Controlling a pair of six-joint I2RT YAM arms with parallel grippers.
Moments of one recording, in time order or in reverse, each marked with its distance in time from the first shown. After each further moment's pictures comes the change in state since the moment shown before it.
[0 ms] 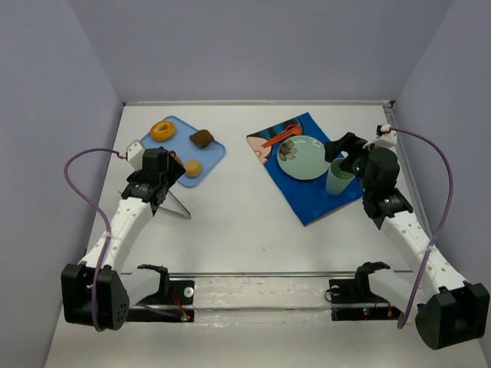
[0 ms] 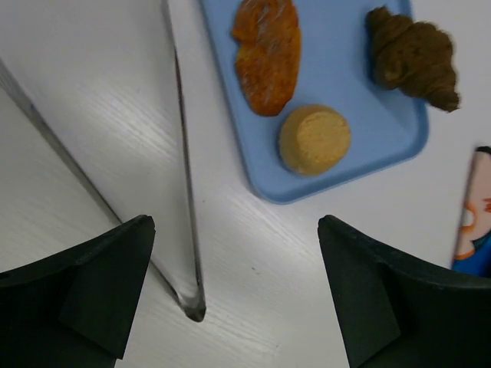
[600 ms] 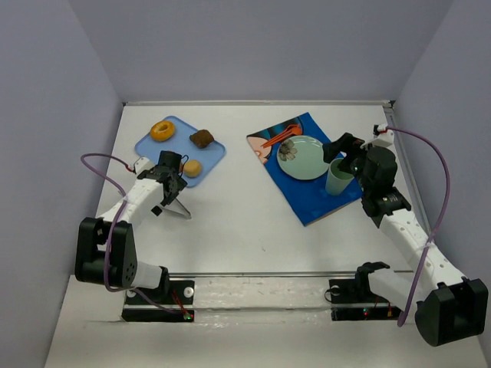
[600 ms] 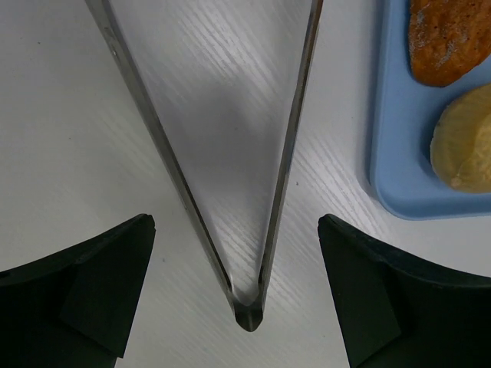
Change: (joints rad) left arm -0.014 0.314 0.040 -0.225 -0.099 -0.202; right arm 0.000 0.026 0.000 0.000 -0.017 -0.018
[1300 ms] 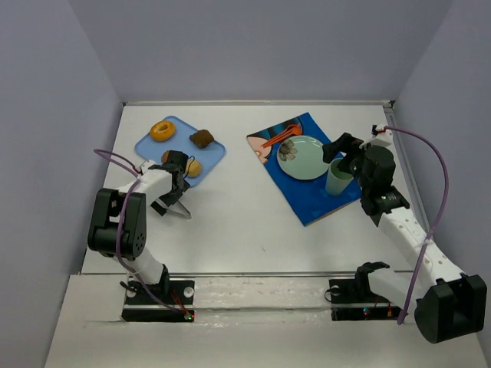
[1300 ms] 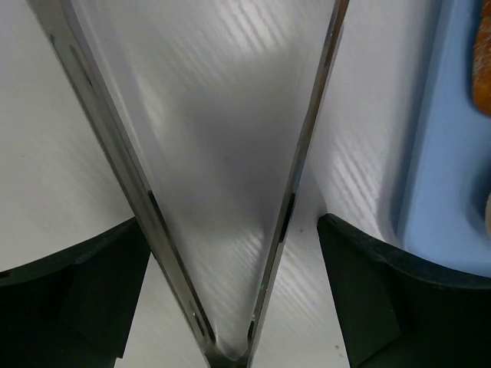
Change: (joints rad) left arm 0.002 0.211 0.034 0.018 -0.027 -0.062; right arm 0.000 0.020 0.000 0.000 0.015 -0.002
